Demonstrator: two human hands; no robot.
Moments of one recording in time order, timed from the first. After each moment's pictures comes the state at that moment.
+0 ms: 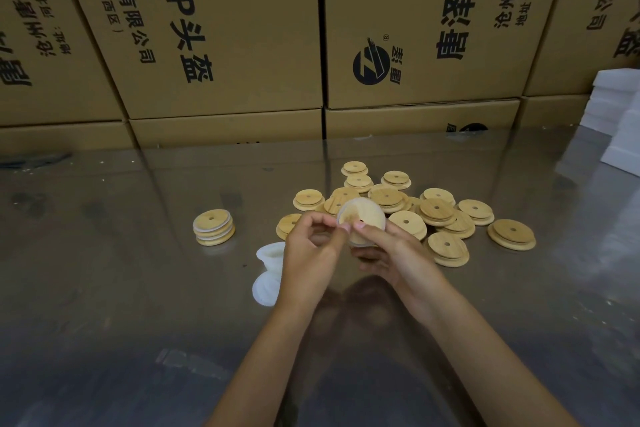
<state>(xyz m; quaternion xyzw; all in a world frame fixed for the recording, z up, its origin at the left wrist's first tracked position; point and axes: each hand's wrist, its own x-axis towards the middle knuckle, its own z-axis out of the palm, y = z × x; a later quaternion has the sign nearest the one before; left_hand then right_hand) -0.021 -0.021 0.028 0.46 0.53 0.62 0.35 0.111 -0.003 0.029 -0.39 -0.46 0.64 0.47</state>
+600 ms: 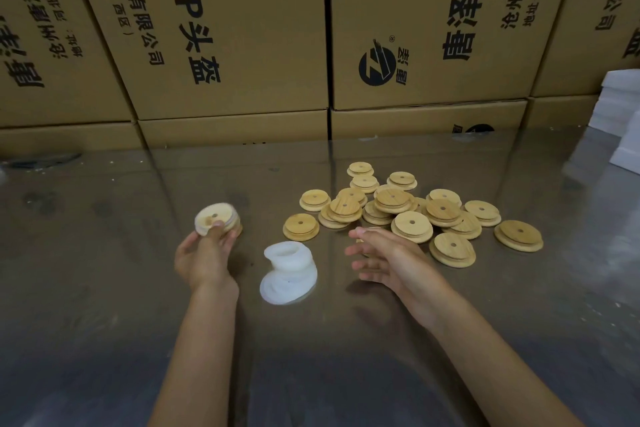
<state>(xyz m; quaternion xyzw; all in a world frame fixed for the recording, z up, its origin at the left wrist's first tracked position) -0.137 -0.011 0.025 0.03 0.46 0.84 0.30 0.107 -0.008 0.031 -0.44 -0.47 0.64 0.42</state>
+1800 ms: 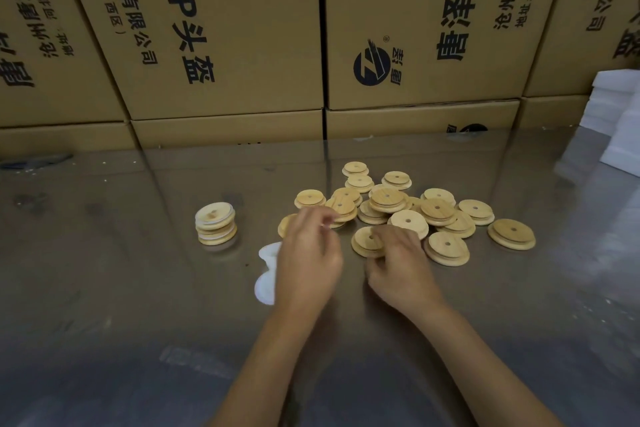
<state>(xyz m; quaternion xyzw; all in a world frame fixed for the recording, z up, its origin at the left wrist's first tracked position) -0.030 -0.026 0.026 0.62 0.56 0.54 0.03 0.115 0.004 0.002 -0.58 -0.75 0.12 0.29</state>
